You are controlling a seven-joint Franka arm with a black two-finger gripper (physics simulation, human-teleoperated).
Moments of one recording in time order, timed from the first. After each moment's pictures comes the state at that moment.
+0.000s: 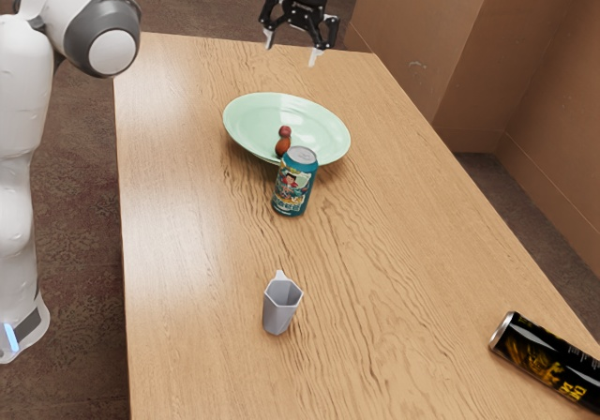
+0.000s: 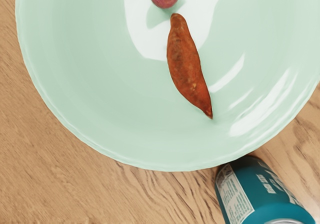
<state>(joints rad) 0.14 0.20 0.30 -1.16 -0.14 1.19 -0.57</state>
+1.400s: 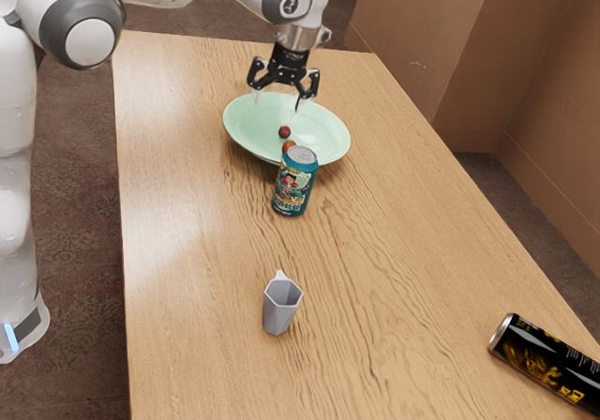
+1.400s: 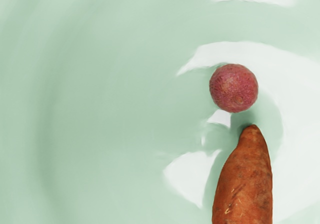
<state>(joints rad) 0.07 0.10 0.37 -1.69 -0.03 1.75 -0.95</state>
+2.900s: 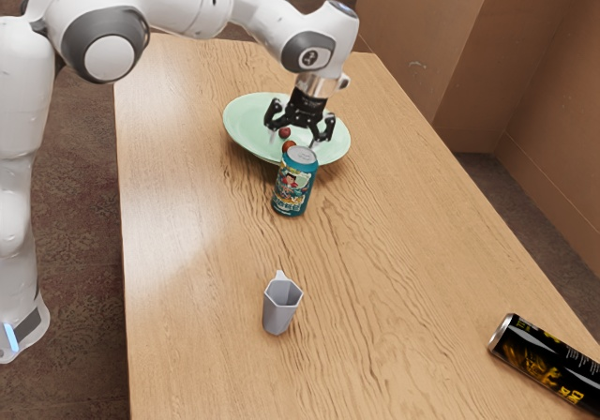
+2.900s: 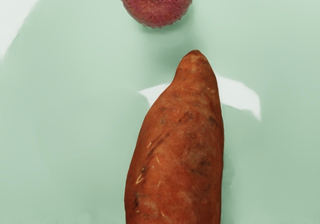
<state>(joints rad) 0.07 0.21 0.27 -1.73 0.00 1.85 -1.04</state>
